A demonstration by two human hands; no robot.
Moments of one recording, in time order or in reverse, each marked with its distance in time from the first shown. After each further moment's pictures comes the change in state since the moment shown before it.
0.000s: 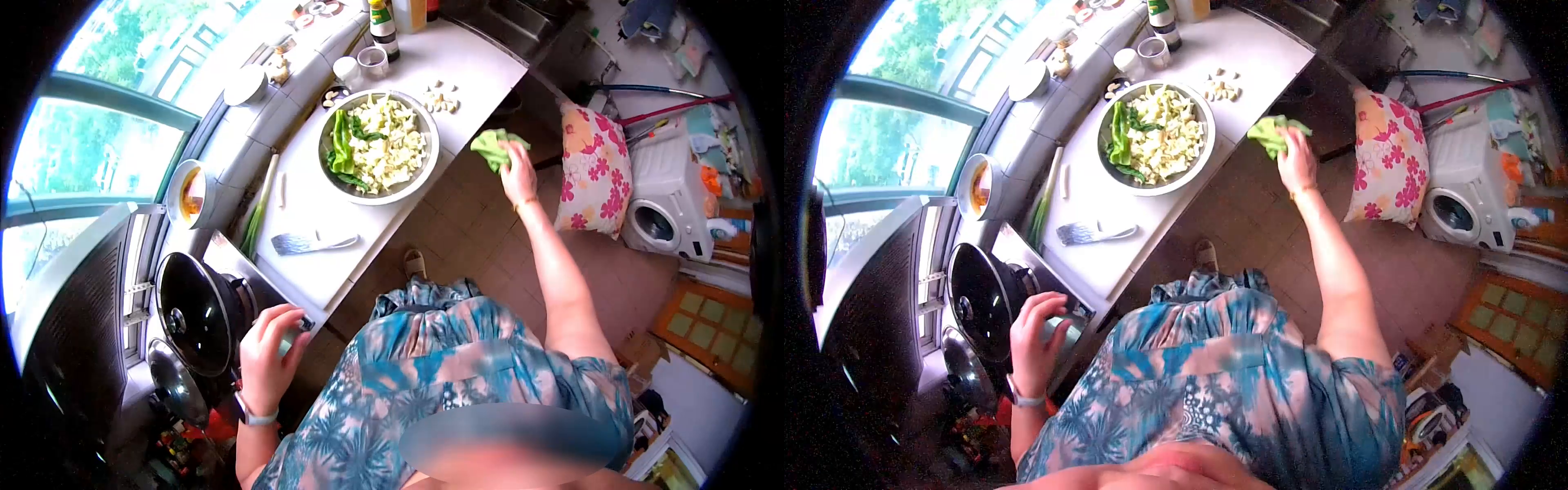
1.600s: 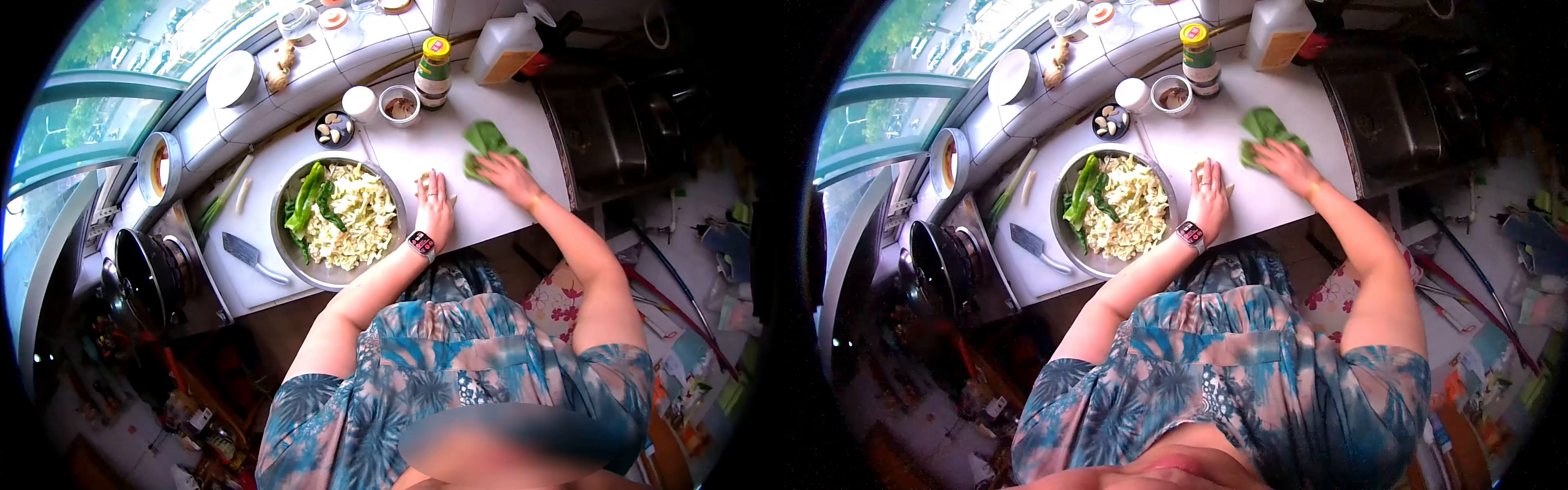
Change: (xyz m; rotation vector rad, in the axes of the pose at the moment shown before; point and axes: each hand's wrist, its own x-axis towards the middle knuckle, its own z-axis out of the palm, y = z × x) left_hand 0.511 -0.013 0.419 0.664 -0.146 -0.237; right_hand 0.386 0.128 0.164 -0.062 -0.771 -1.182
